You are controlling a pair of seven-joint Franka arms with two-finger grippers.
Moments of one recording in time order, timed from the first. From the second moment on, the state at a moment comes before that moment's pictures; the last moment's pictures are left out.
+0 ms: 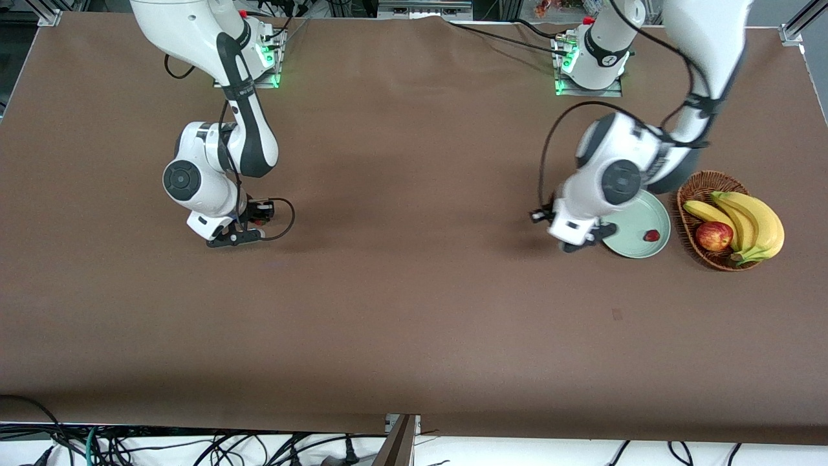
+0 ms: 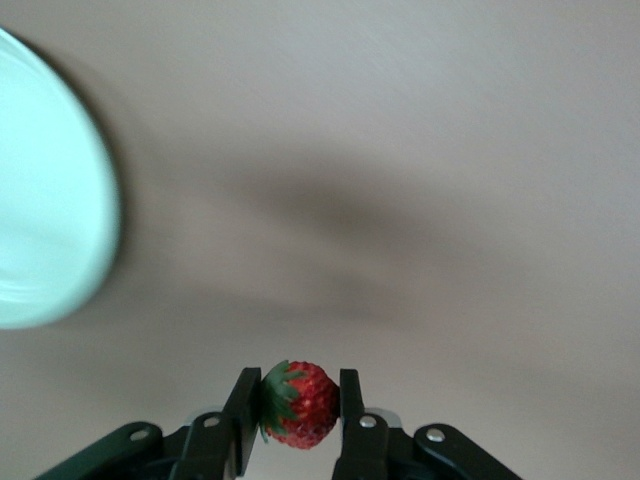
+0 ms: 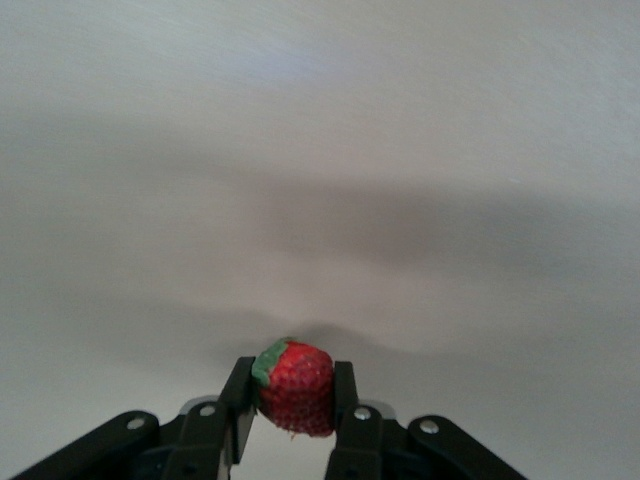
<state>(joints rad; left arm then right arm) 0.09 0.34 -0.36 -1.96 0.01 2.05 -0.64 0.80 0.46 -0.56 -2.11 0.42 2.30 -0.23</state>
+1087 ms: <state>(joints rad) 0.10 0.40 0.01 -2.13 -0.01 2.30 0.05 0.96 0.79 -0.22 -1.33 0.42 2.29 0.96</state>
